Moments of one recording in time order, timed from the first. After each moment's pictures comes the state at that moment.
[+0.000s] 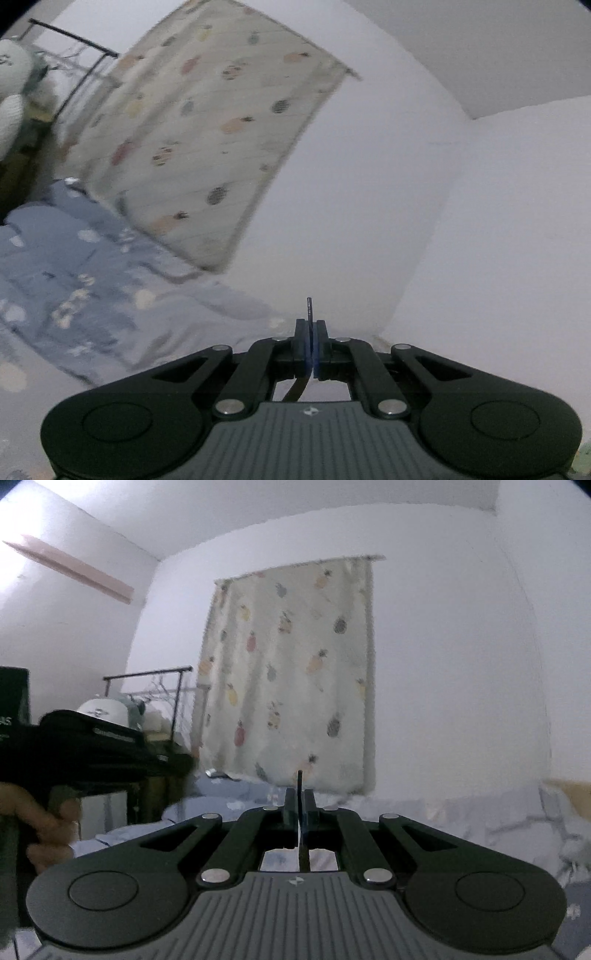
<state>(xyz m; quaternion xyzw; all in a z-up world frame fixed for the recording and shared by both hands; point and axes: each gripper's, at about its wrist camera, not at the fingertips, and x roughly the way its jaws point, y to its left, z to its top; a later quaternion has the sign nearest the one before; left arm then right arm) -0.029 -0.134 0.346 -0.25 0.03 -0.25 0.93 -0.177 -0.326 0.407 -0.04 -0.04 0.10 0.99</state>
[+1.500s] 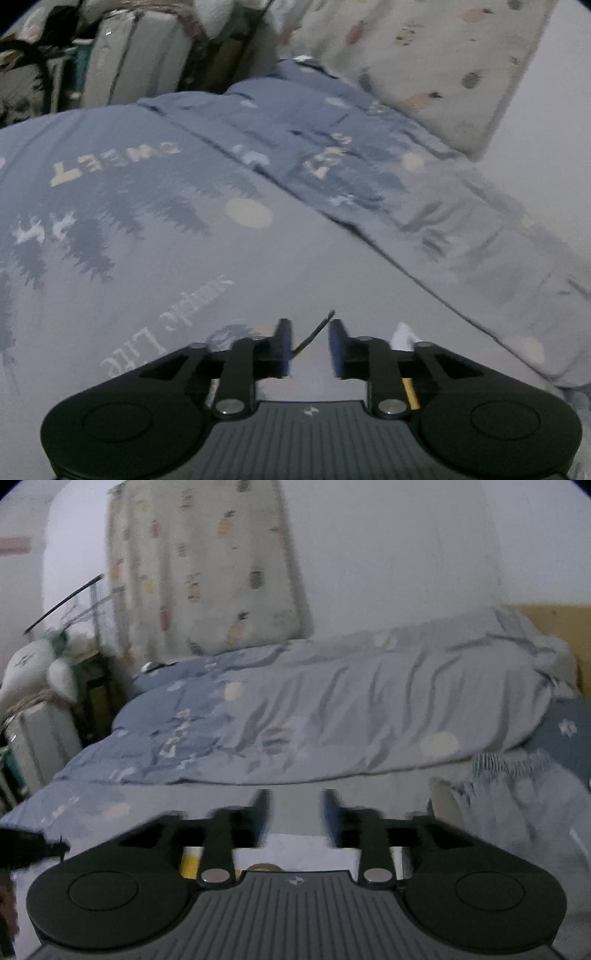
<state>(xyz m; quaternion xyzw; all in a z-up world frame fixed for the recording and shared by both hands) 0.028 -0.023 0.106 -0.27 0.29 0.08 0.92 -0.088 -0.388 0.245 0.08 0.18 0.01 0.98</state>
